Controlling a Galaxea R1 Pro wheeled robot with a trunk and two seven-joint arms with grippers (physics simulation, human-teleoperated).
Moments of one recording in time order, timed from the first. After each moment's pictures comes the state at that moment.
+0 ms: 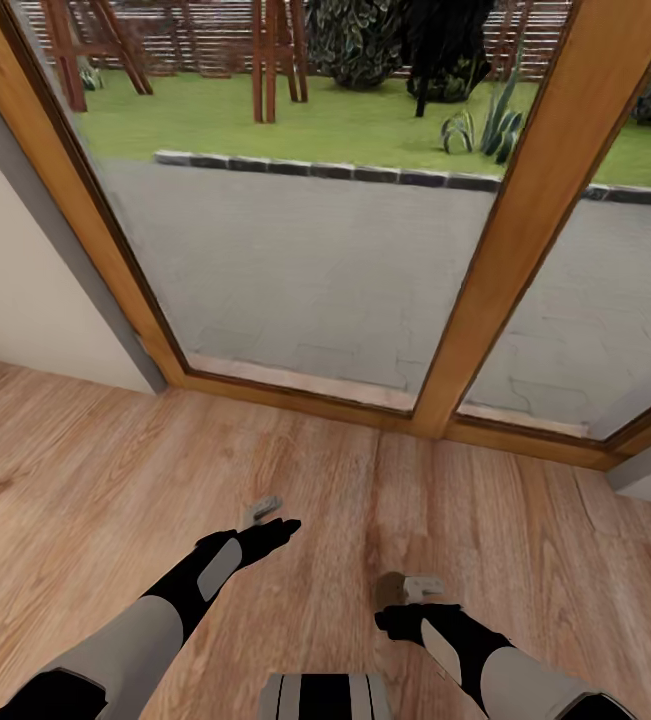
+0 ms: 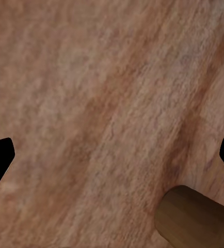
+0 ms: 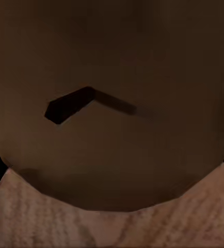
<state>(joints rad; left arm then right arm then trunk) -0.75 -0.07 -0.26 -0.42 0.71 0.31 -0.06 -0.68 0.05 0.46 -0.17 -0.47 0.21 0.03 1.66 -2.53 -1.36</state>
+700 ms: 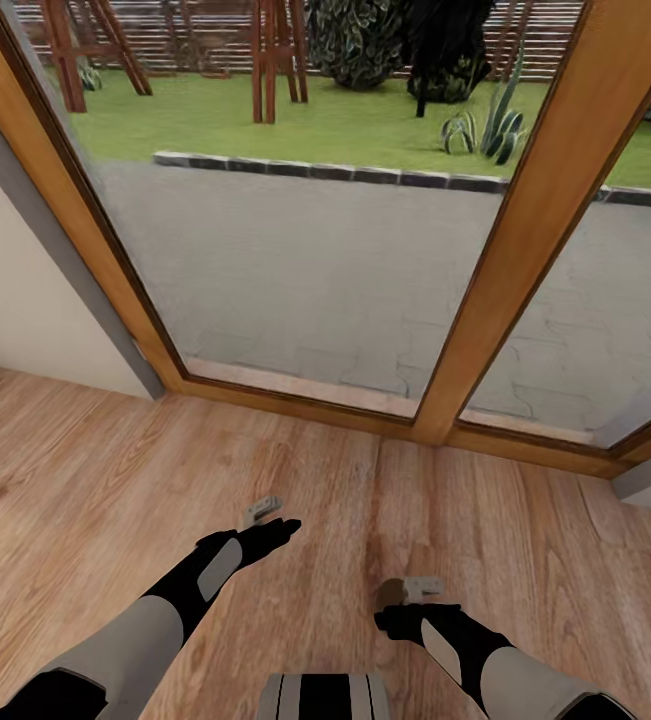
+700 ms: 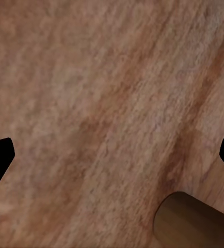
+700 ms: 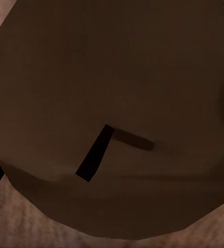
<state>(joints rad) -0.75 -0.07 -0.26 -0.42 0.71 0.31 -0.06 -0.68 0.05 0.46 -0.17 -0.47 0.21 0.03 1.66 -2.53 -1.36</state>
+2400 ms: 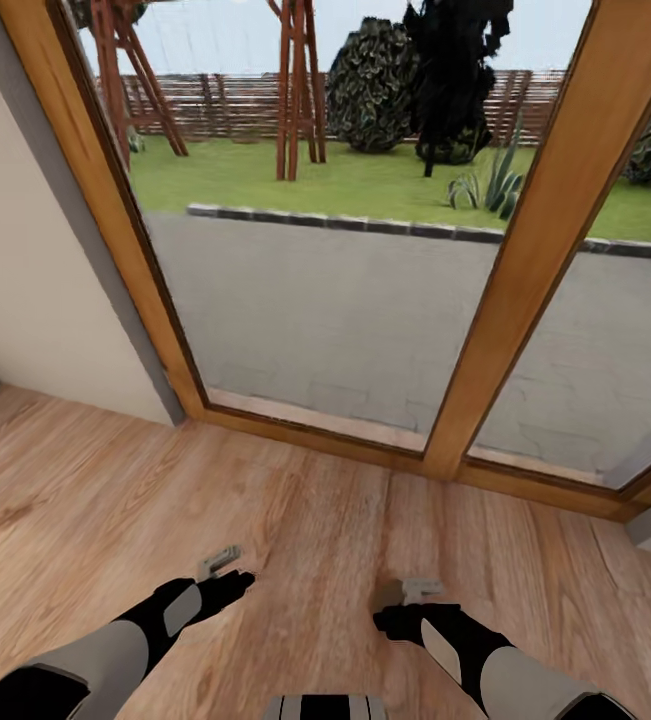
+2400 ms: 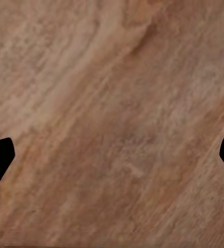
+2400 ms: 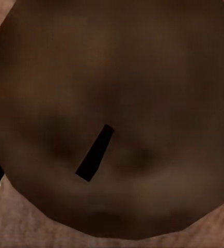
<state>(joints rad) -0.75 0.02 -0.25 -0.12 0.71 0.23 -0.06 -0.68 0.05 0.46 -0.18 -0.47 0.22 0.04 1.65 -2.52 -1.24</state>
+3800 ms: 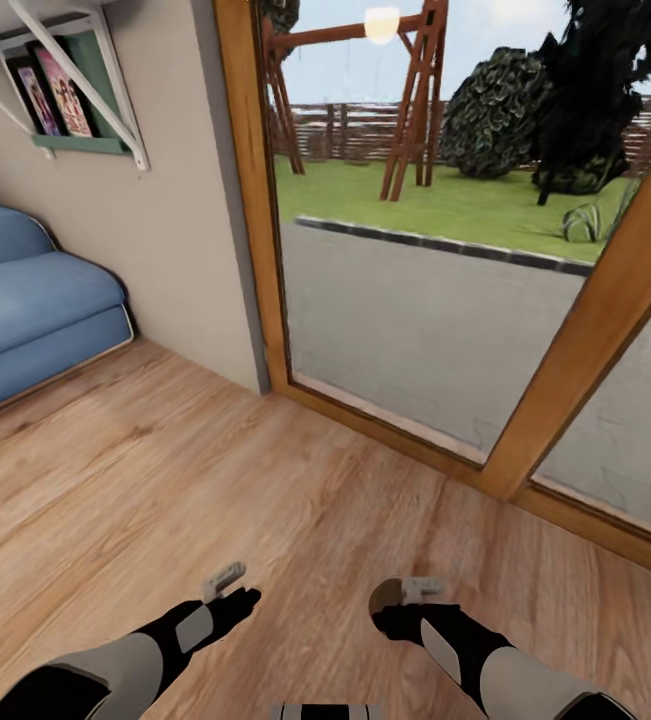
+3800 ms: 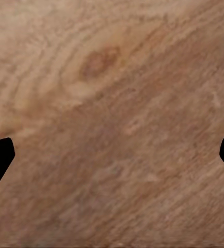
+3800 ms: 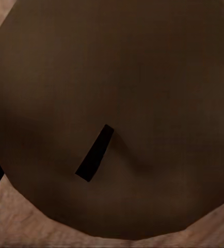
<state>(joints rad) -0.75 -0.04 -0.24 0.00 0.78 0.11 -0.05 -0.68 0.06 0.46 -0.17 -0.47 0.21 0.04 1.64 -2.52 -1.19</state>
